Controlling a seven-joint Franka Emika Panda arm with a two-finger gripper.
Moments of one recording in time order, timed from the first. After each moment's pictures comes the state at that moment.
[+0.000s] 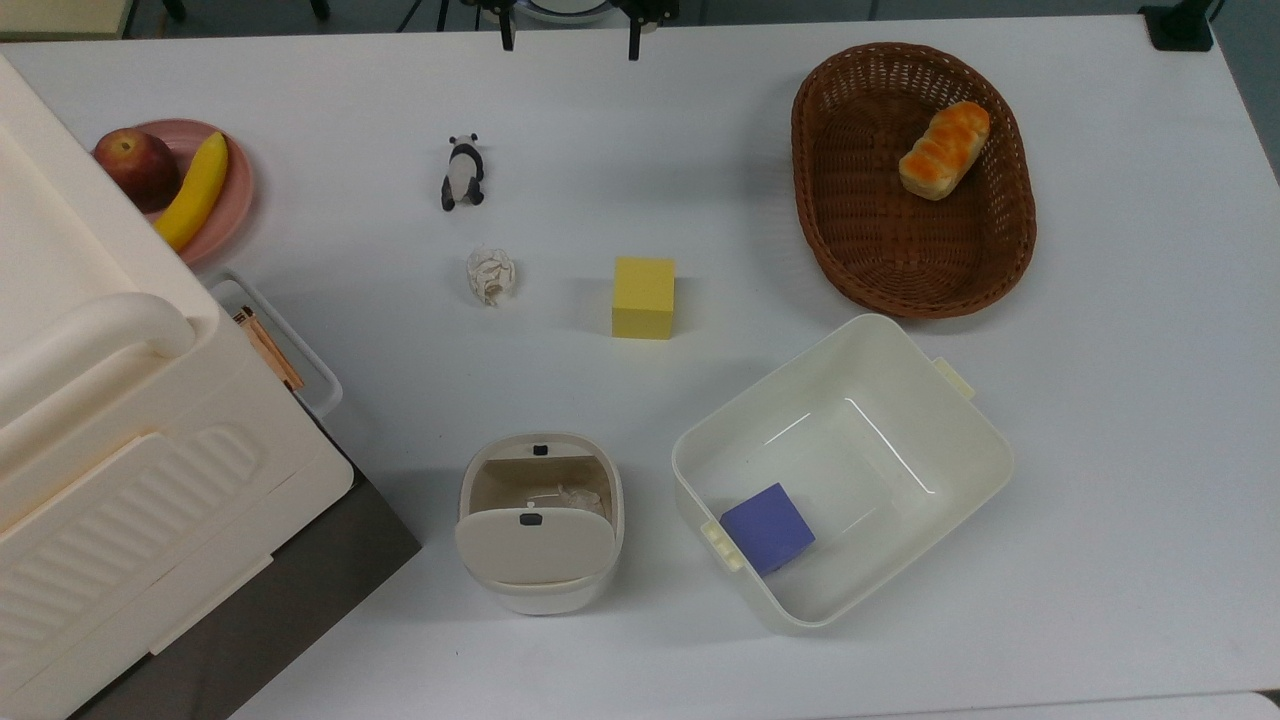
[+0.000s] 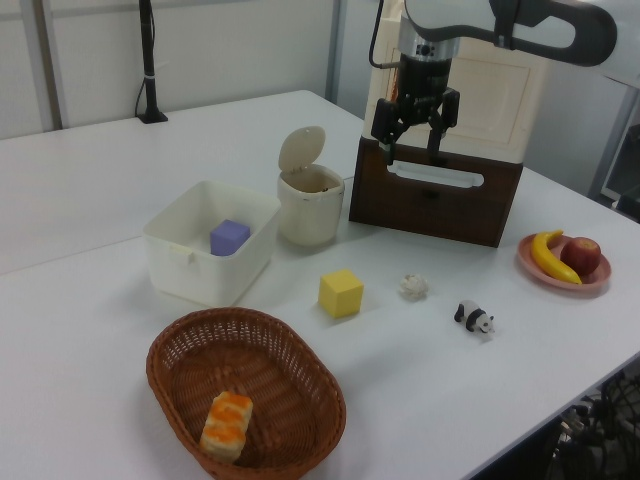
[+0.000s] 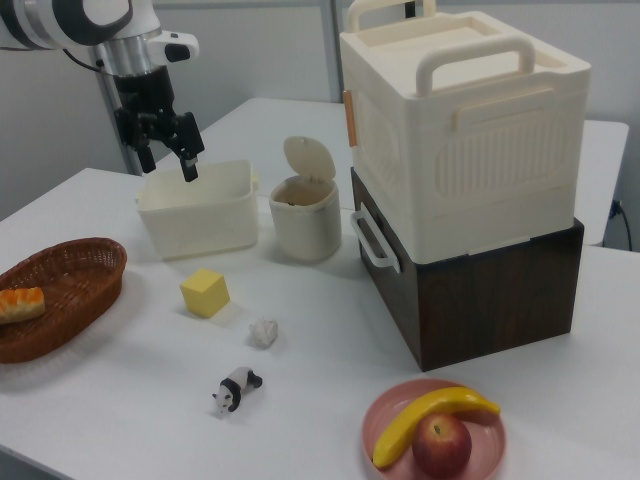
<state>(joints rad) 0.04 0.06 0.06 -1.52 -0.05 1.56 0.15</state>
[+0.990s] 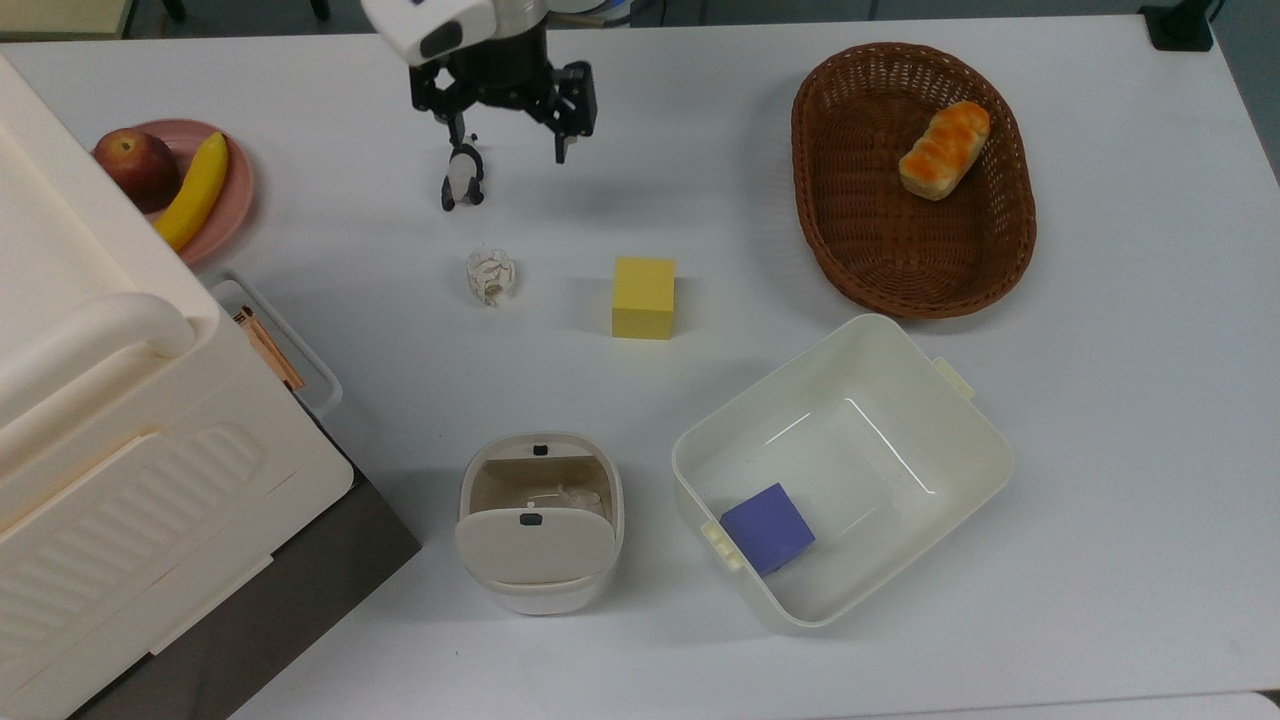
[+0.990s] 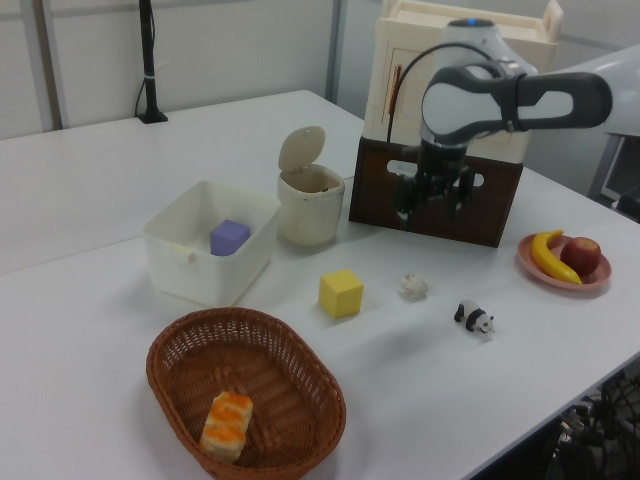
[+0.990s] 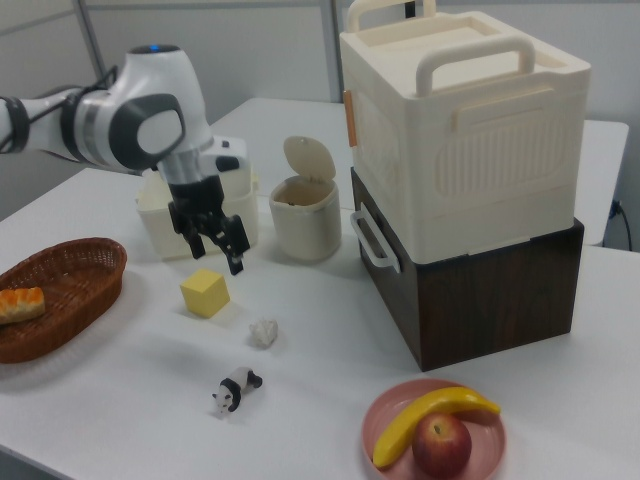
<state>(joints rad) -0.07 -0.02 0.05 -1.99 -0.05 1.98 0.15</state>
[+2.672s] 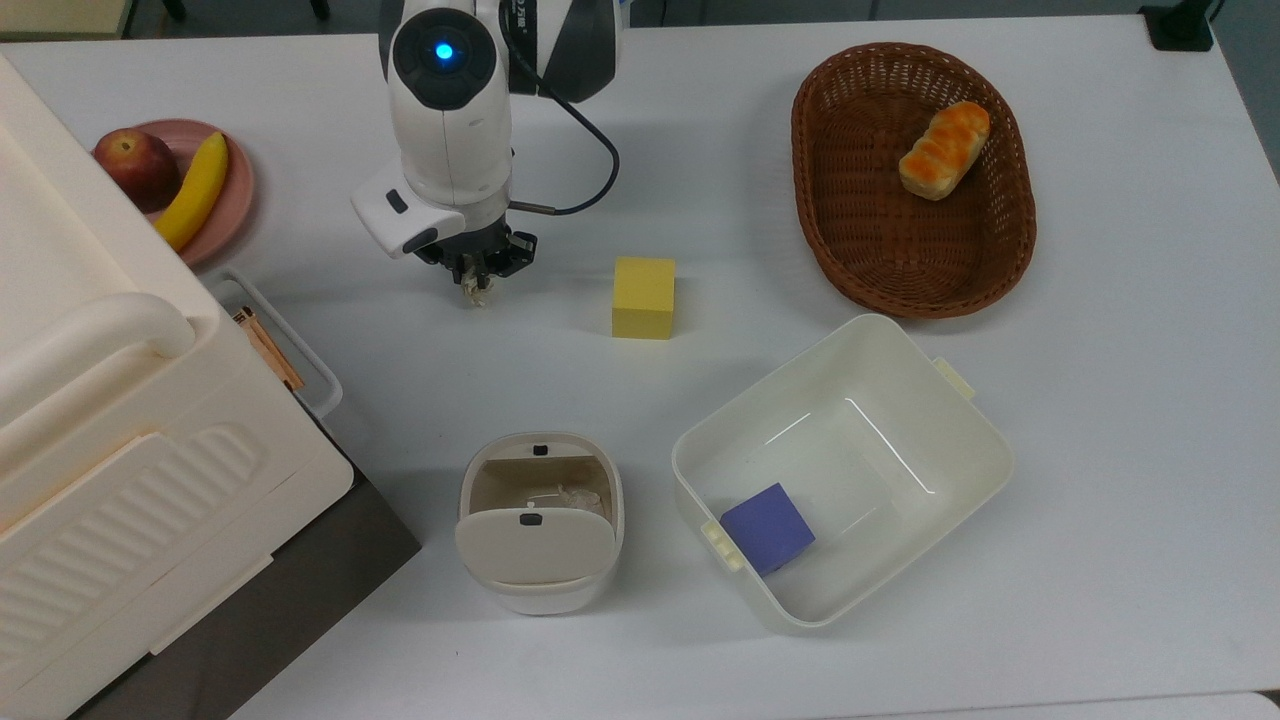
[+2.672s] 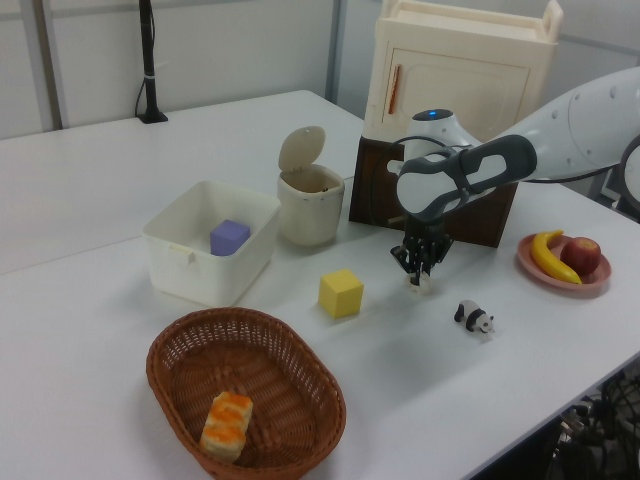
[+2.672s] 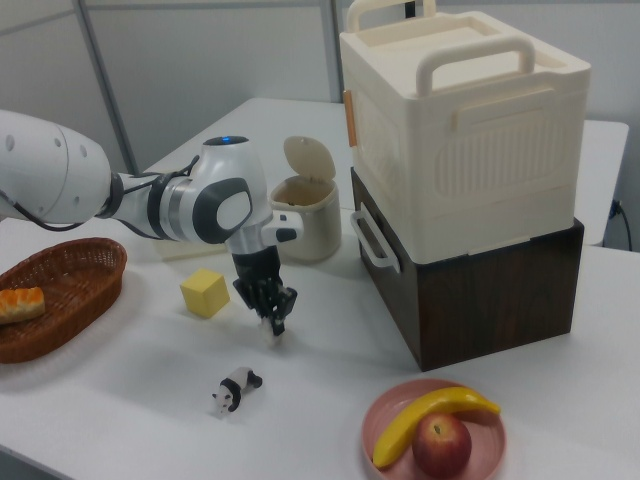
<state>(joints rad) -0.13 0.30 0.05 -1.95 -0.17 2.19 0.15</state>
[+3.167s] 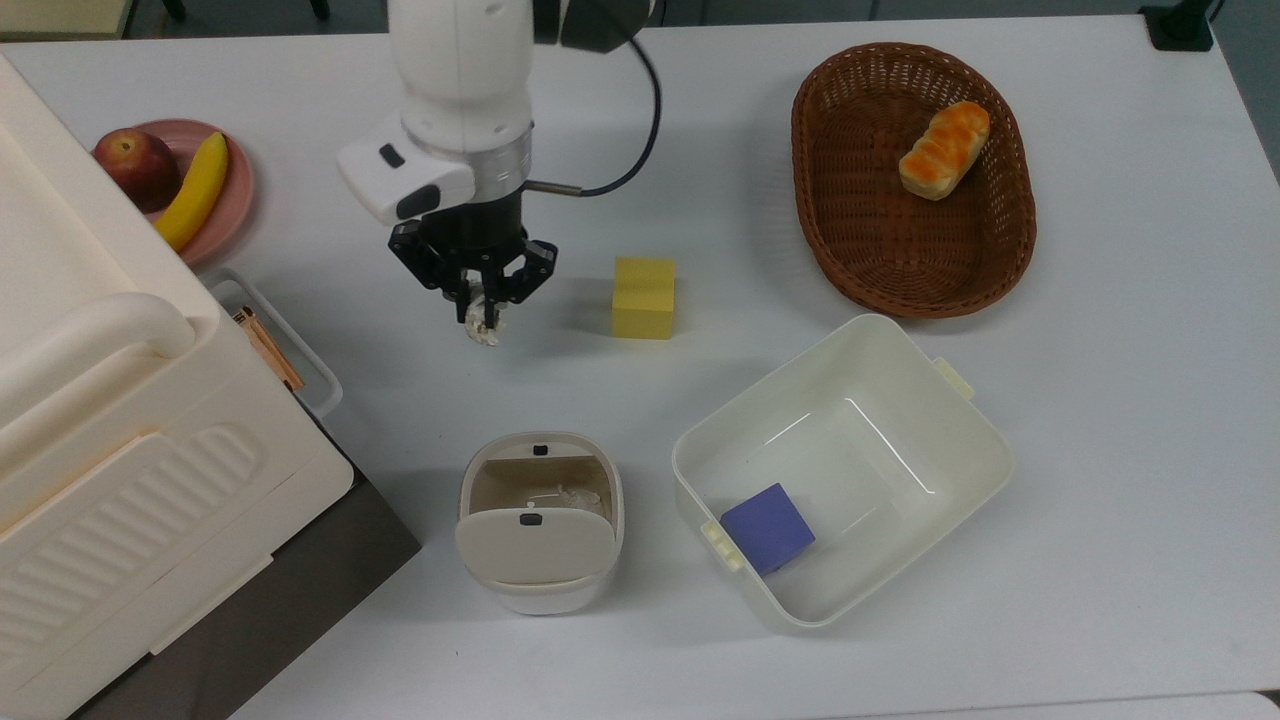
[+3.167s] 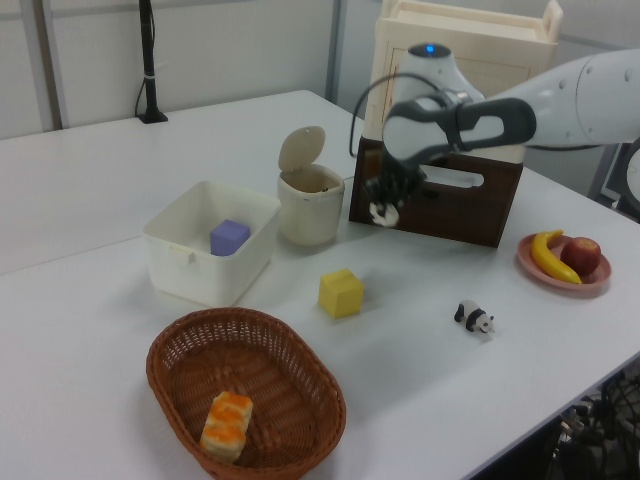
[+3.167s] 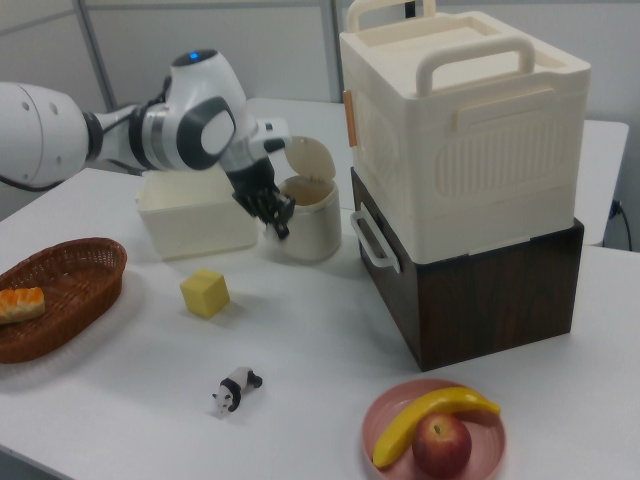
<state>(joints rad) -0.12 0.30 0.11 -1.70 -0.17 2.22 0.19</state>
